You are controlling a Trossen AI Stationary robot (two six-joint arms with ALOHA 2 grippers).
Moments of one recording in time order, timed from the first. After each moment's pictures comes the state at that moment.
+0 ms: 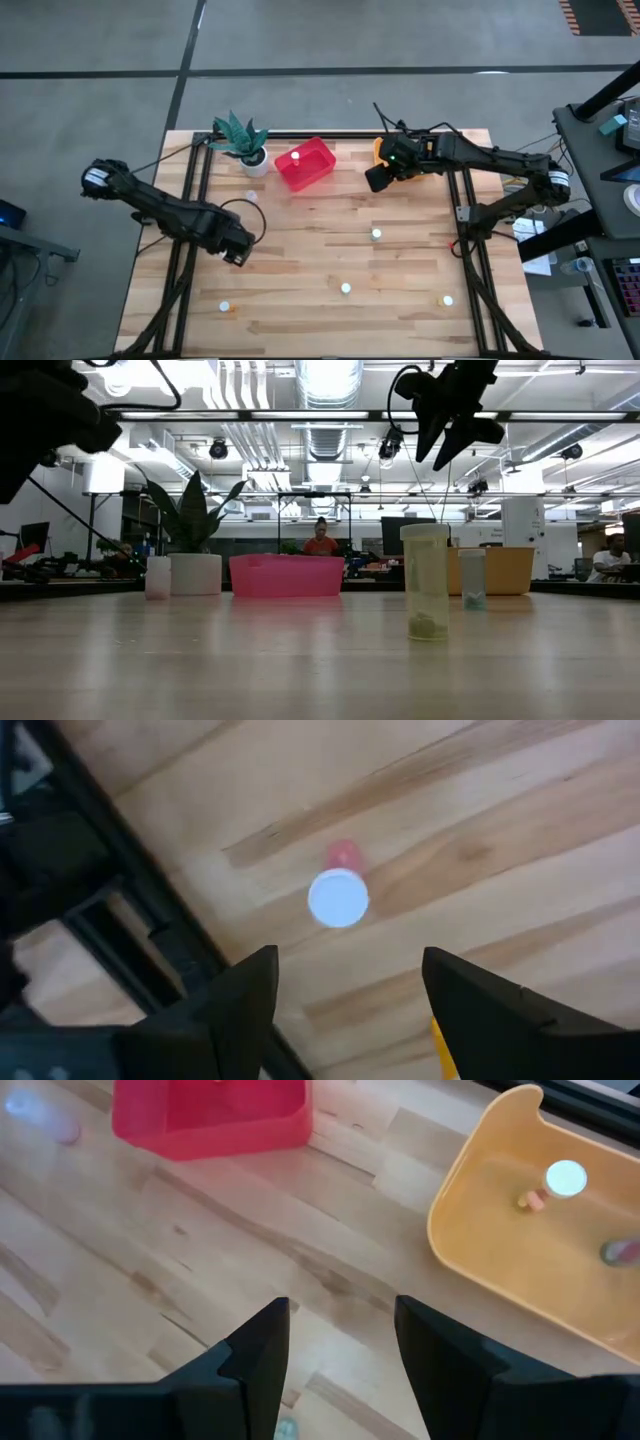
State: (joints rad) left arm -0.37 1.24 0.93 -1.28 0.11 -1.48; right arm -0.26 1.37 1.30 -0.99 0.17 0.73
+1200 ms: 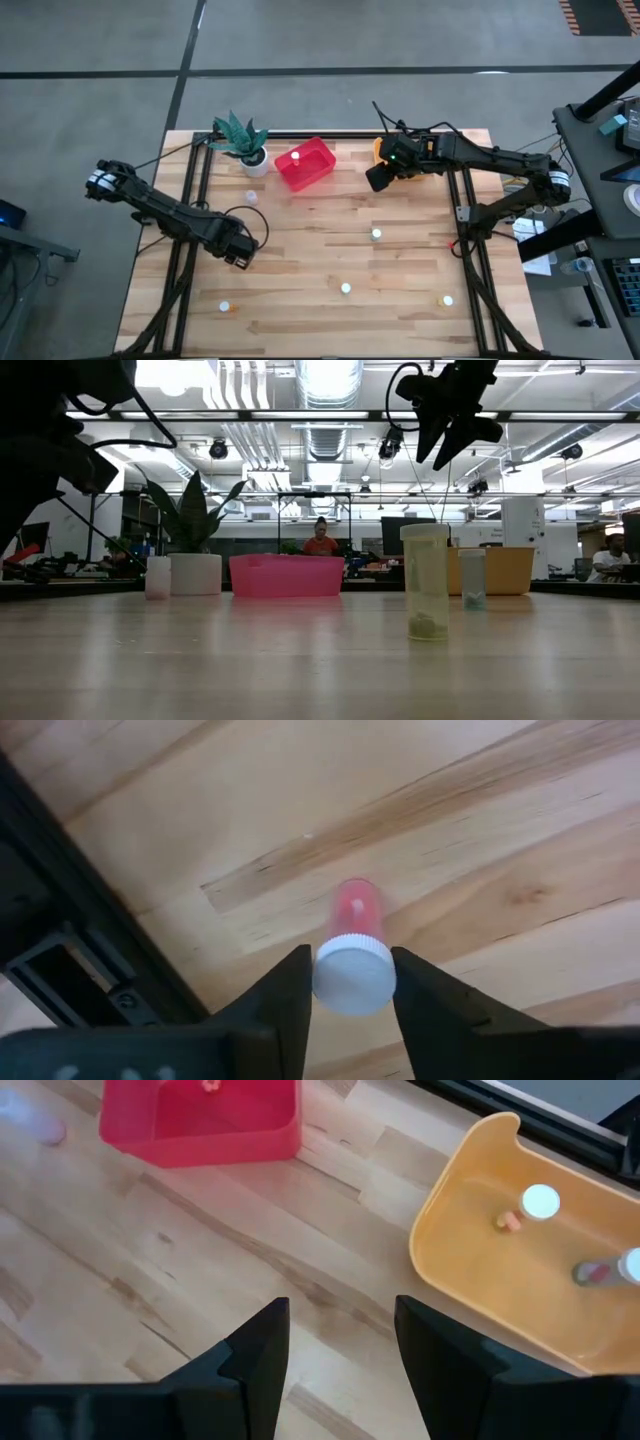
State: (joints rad) left arm -0.37 1.29 0.77 -1.10 0.09 -1.48; right arm -0.26 1.37 1.30 -0.99 0.21 0.69
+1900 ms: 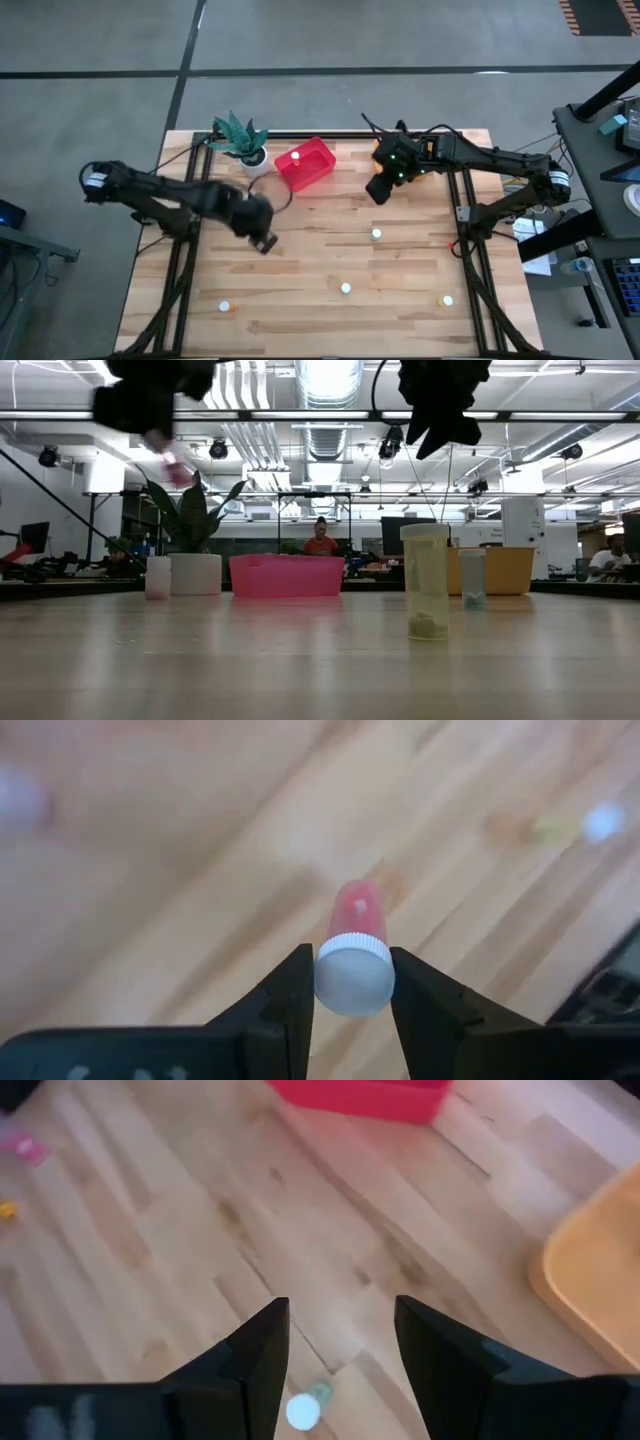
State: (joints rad) left arm -0.14 1.28 1.19 -1.06 -0.01 -0.99; right arm -0.25 1.37 1.30 -0.91 -0.07 0.47
